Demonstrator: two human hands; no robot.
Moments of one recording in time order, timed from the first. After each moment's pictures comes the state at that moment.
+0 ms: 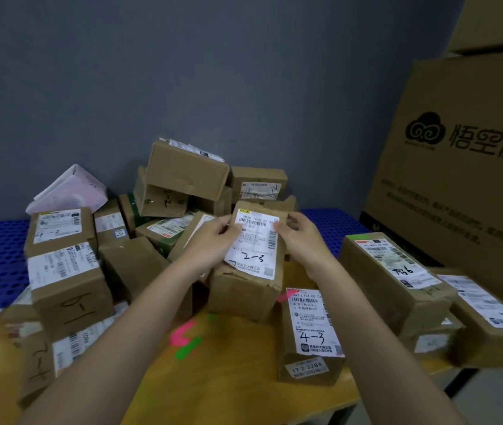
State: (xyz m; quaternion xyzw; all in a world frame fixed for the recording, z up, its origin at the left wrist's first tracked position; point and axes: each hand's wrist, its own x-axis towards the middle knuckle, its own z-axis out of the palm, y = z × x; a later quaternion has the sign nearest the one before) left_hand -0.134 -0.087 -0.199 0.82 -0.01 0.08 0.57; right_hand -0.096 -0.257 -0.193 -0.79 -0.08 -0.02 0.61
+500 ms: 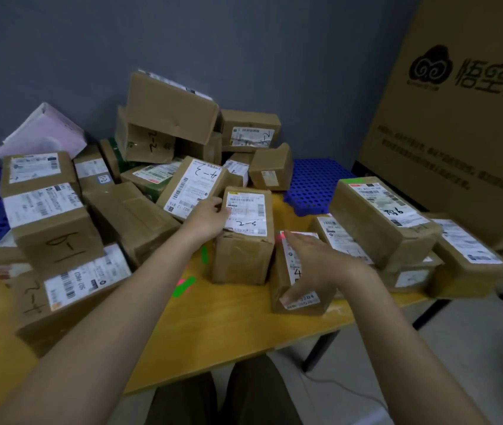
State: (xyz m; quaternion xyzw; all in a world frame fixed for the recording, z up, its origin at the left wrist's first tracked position) left_hand -0.133 -0.101 -0.252 0.85 0.08 0.00 0.53; right_hand -0.165 -0.313 -0.242 -0.96 -0.18 0.19 0.07
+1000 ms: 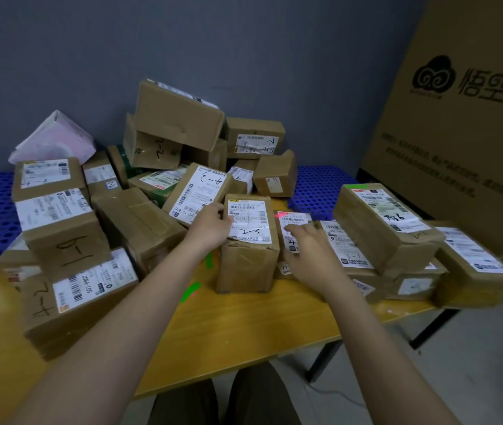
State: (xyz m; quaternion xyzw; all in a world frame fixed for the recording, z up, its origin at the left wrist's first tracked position) left_hand -0.140 -0.106 -0.250 0.85 0.10 0.05 0.51; right_hand -0.150 -0.295 -0.271 -0.97 -0.14 -0.08 0.19
